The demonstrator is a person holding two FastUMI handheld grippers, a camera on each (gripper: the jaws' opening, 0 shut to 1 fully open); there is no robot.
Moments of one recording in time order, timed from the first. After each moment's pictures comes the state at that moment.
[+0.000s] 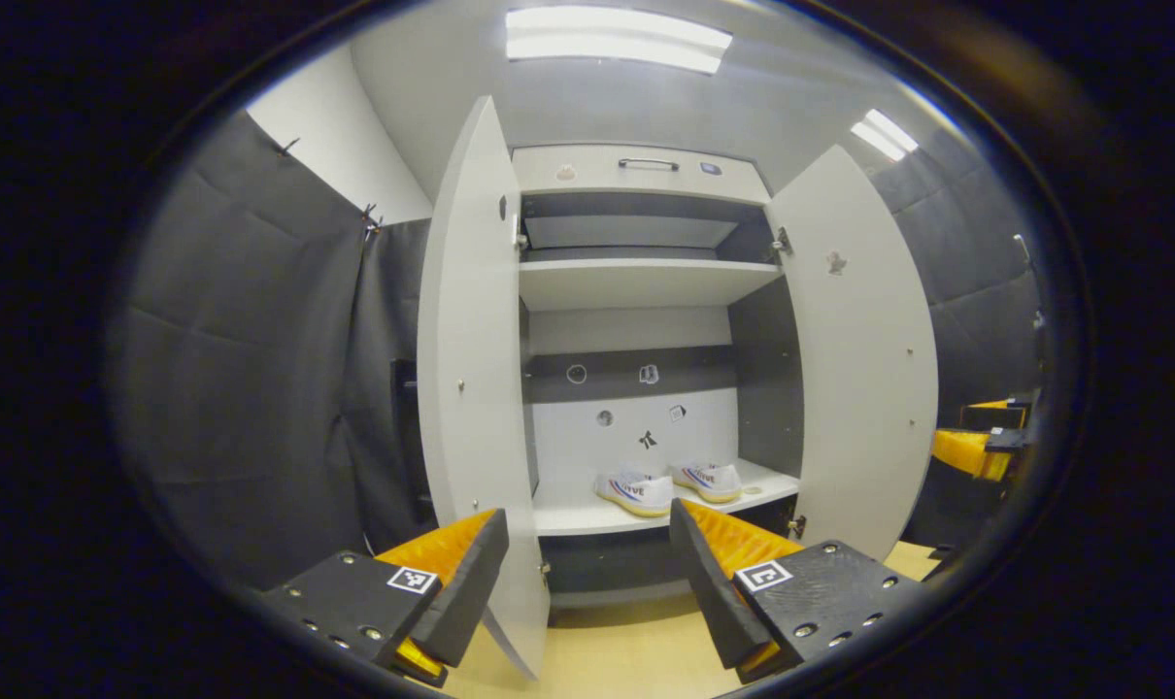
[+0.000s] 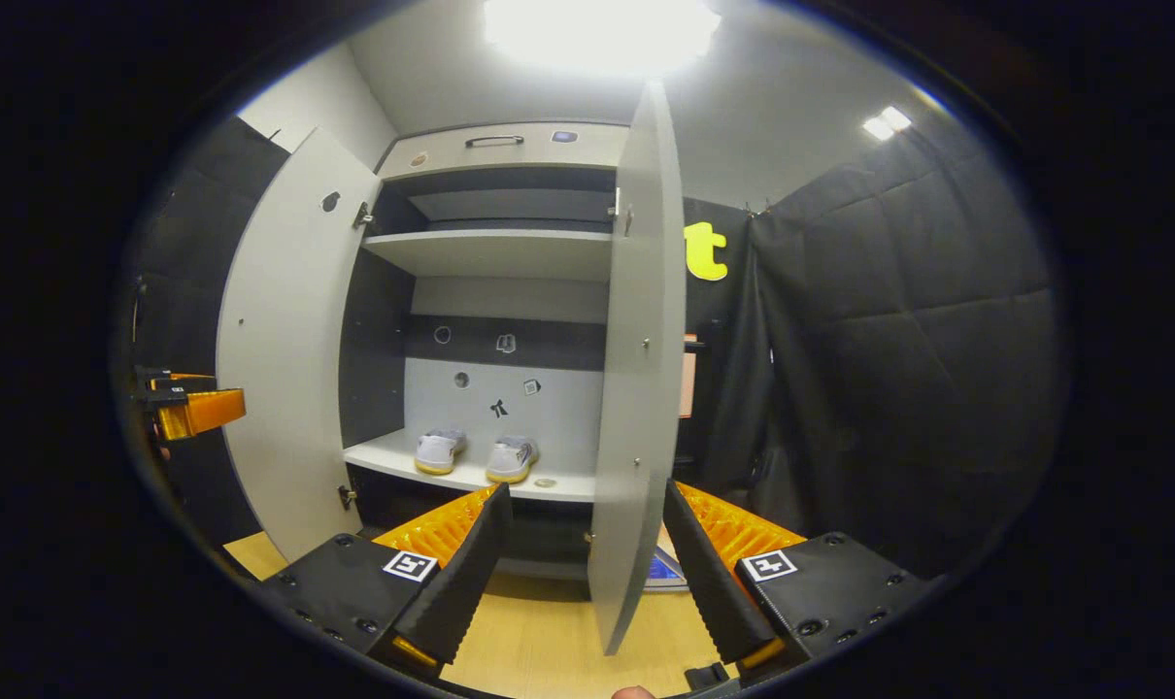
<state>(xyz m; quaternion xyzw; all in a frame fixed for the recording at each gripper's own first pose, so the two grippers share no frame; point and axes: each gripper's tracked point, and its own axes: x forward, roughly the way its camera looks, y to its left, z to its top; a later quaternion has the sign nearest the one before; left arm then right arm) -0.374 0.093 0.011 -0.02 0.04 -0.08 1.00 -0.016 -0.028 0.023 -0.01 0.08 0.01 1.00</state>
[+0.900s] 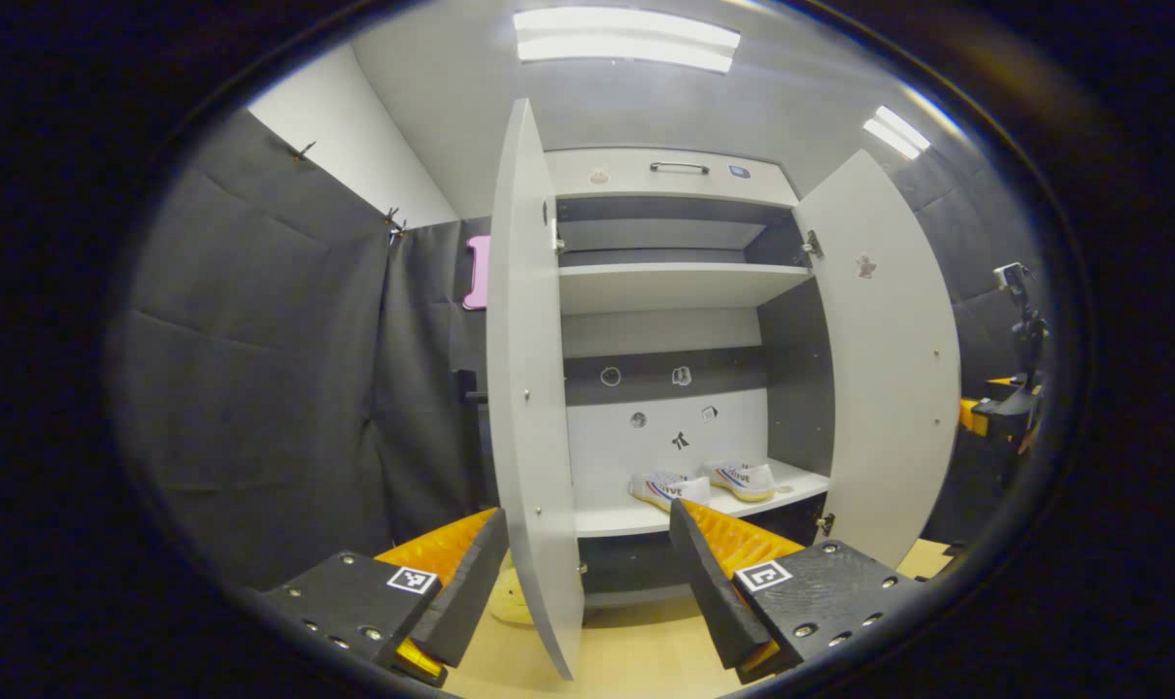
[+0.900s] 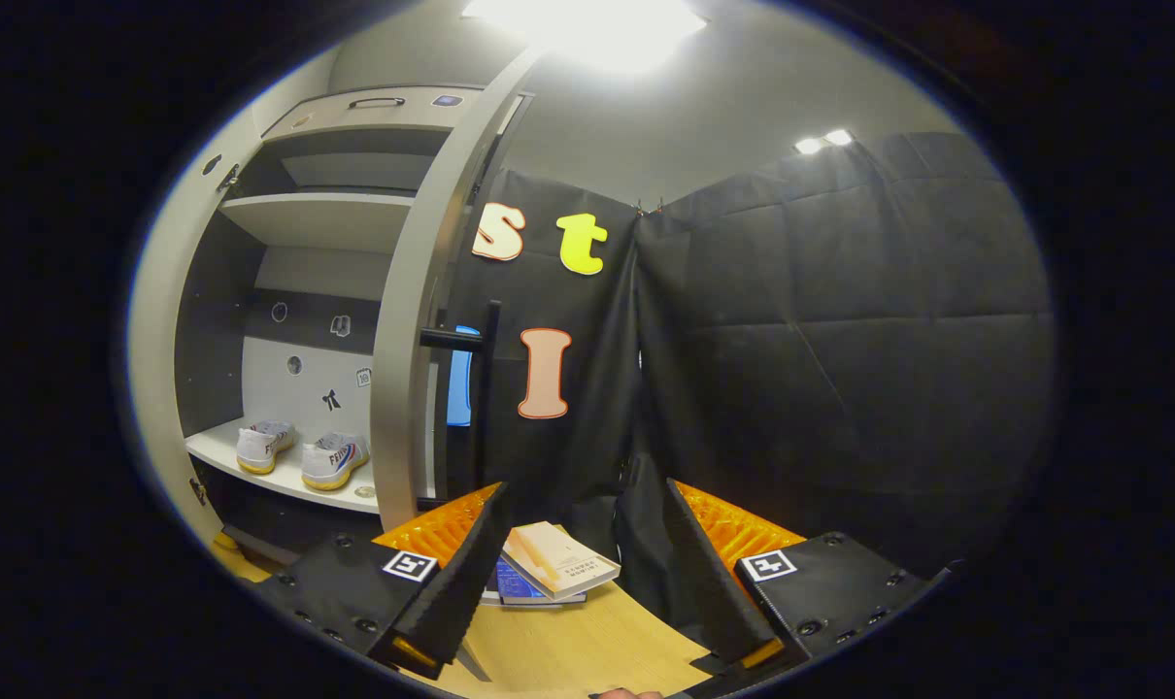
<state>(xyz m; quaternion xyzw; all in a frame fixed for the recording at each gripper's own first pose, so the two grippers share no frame) -0.375 0.145 0.016 -0.01 0.05 -0.04 1.00 0.049 -0.142 0.013 -0.06 0.09 -0.17 0.98</state>
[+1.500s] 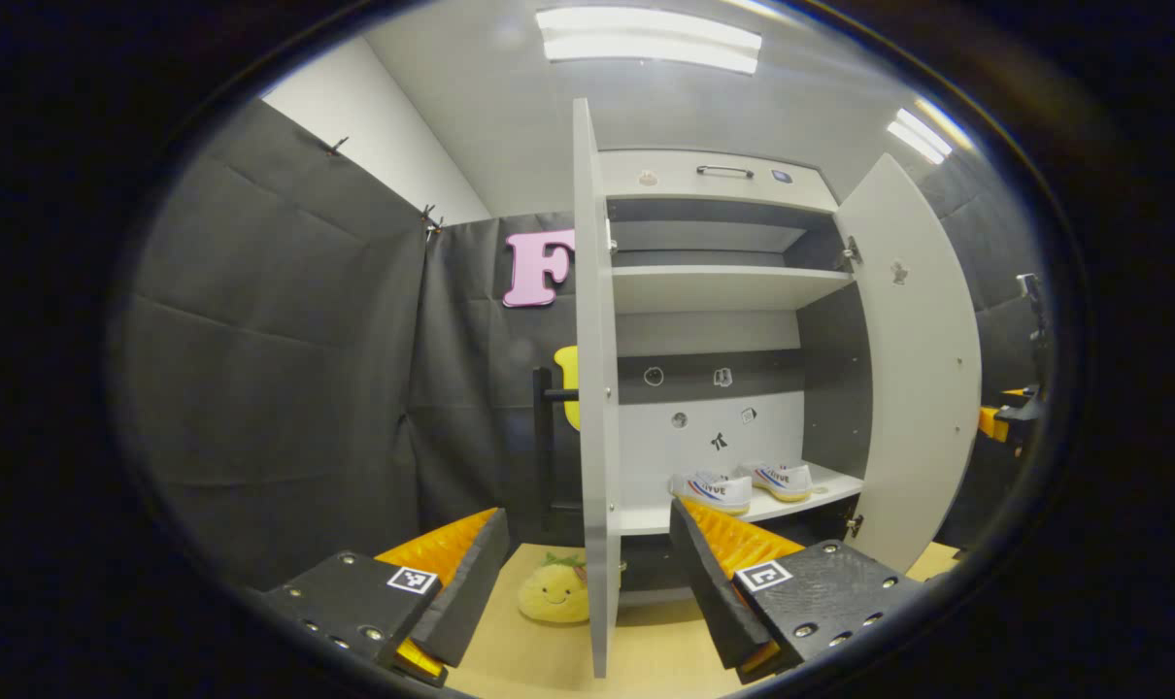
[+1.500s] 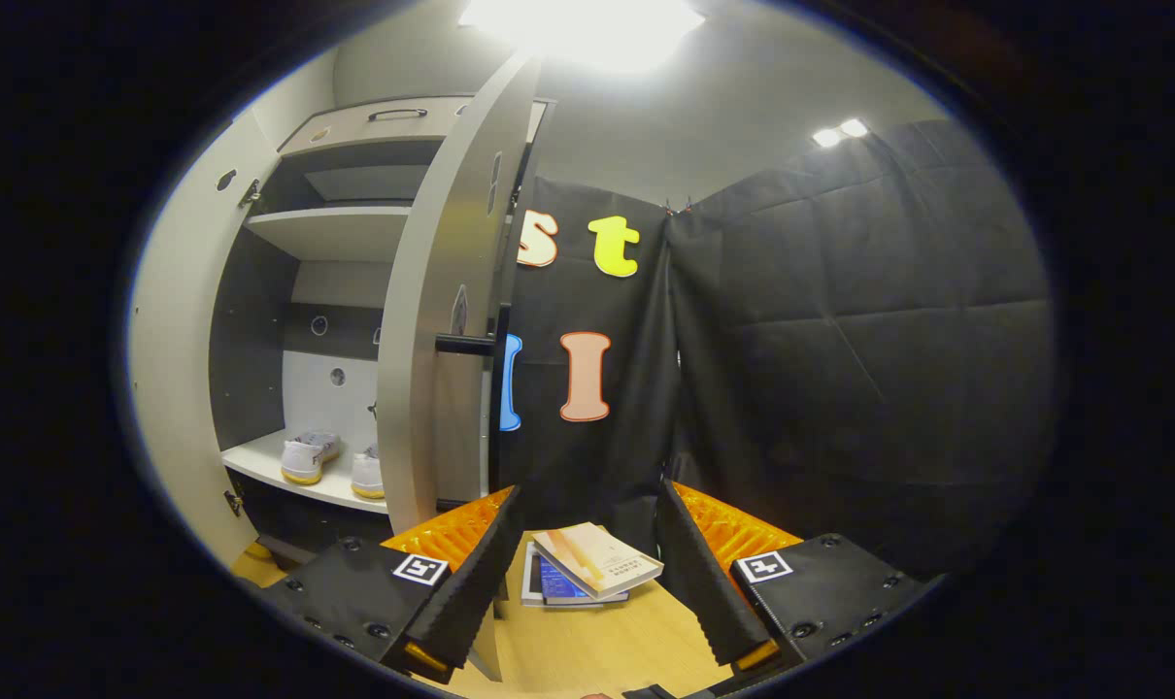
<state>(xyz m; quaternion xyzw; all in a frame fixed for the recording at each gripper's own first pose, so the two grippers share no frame) -0.378 0.185 0.011 -0.02 0.05 0.00 1.00 0.043 -0.097 0.015 -0.03 0.08 -0.11 0.99</state>
